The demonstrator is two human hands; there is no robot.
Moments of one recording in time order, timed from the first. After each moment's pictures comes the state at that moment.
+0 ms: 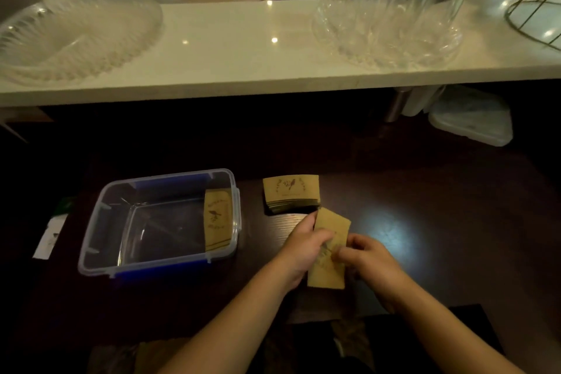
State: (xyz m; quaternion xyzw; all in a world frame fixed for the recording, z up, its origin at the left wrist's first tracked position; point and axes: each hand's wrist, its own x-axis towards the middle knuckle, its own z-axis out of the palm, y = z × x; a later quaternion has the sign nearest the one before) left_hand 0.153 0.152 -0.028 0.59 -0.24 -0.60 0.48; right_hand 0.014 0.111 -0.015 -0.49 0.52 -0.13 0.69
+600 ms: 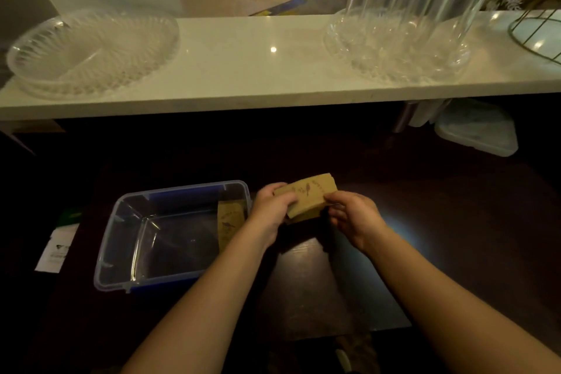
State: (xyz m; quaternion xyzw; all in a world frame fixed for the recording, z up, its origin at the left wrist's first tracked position) left_hand 0.251 0.120 -0.014 0.67 -0.15 -0.49 0.53; right_hand 0.102 0.055 0.000 -0.36 0.54 -0.25 0.72
